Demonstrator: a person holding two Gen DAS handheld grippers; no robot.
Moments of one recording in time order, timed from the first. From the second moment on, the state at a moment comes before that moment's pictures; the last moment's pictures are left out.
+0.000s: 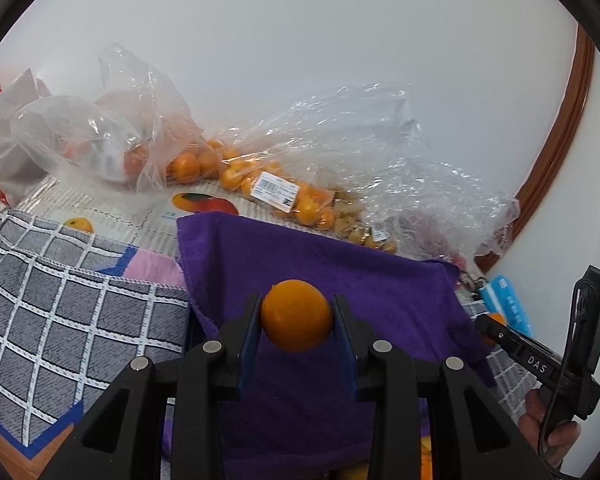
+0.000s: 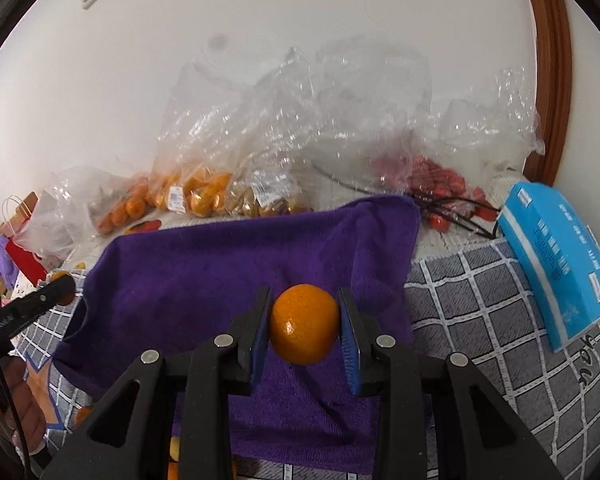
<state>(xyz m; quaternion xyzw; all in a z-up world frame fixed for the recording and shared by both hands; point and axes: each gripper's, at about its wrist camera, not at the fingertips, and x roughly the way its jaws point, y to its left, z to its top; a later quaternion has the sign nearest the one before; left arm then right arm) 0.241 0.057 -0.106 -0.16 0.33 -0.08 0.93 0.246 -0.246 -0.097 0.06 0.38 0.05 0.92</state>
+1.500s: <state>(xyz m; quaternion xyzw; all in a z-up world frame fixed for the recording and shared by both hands) 0.254 0.037 -0.134 -0.12 0.40 -0.07 0.91 0.252 -0.233 -0.123 0.03 0.41 0.04 0.91</state>
